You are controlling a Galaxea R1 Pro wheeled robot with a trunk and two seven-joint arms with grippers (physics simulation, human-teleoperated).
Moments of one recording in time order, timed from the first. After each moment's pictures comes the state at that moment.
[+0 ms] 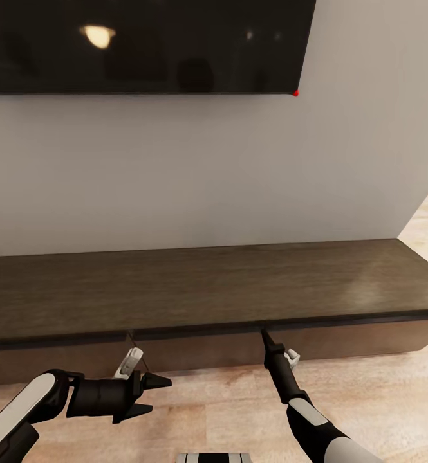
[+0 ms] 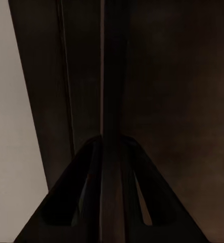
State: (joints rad) left arm -0.26 0.46 -0.34 -1.53 1.93 1.00 0.45; right arm -0.58 0.03 0.31 -0.28 -1.68 -0.02 0.91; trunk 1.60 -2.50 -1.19
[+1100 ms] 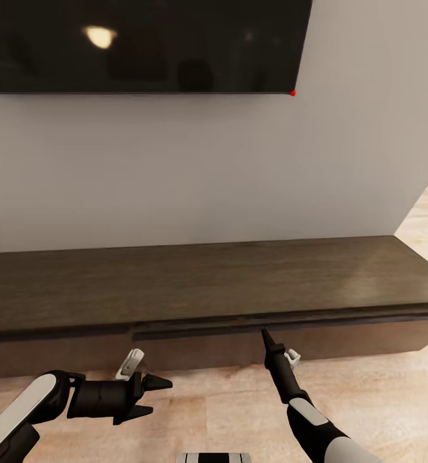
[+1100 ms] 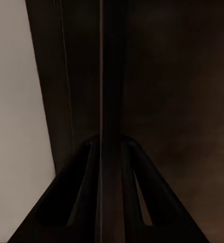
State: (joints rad) left arm -0.26 0.46 -0.34 -1.53 1.93 1.00 0.45; right arm -0.58 0.03 0.30 -0.28 -1.68 -0.02 0.91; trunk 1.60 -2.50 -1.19
